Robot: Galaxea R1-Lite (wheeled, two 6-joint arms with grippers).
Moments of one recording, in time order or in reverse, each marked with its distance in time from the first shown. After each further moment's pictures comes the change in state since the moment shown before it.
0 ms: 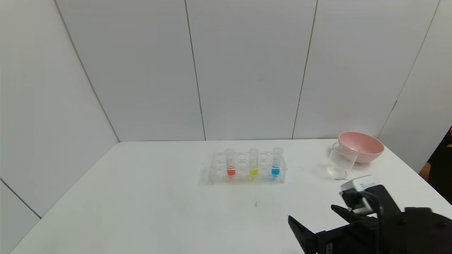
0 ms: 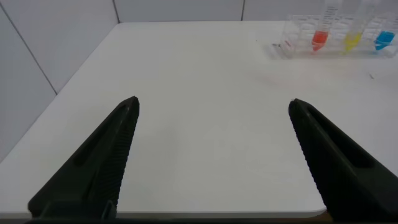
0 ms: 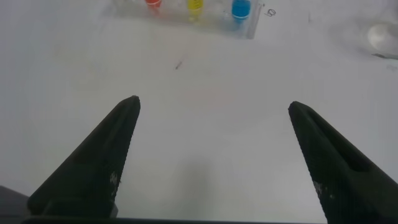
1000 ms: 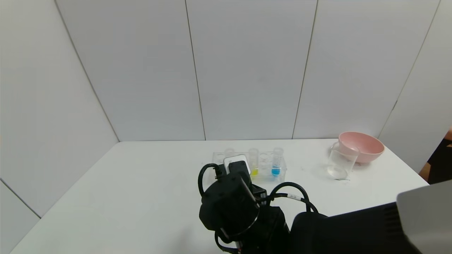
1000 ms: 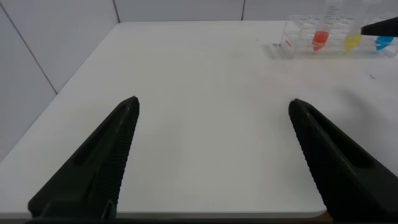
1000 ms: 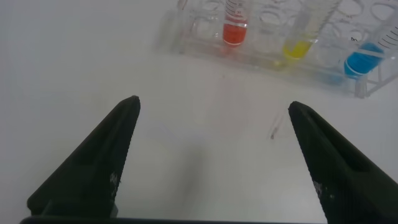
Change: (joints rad) left arm 0.000 0.000 0.000 0.000 0.000 0.000; right arm 0.059 0.594 -0.736 0.193 -0.075 0.005
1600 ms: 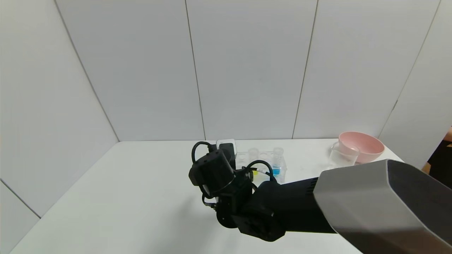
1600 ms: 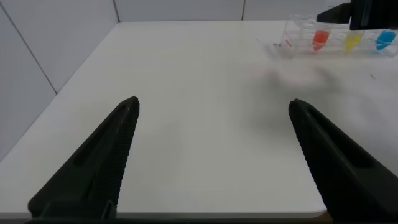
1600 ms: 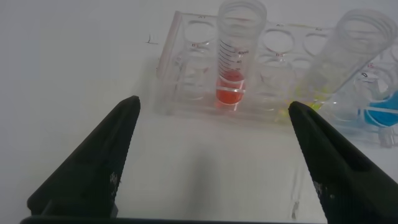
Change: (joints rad) left arm 0.000 0.000 0.000 0.000 0.000 0.000; right arm -0.095 0.250 -0.398 0.101 -0.035 -0.006
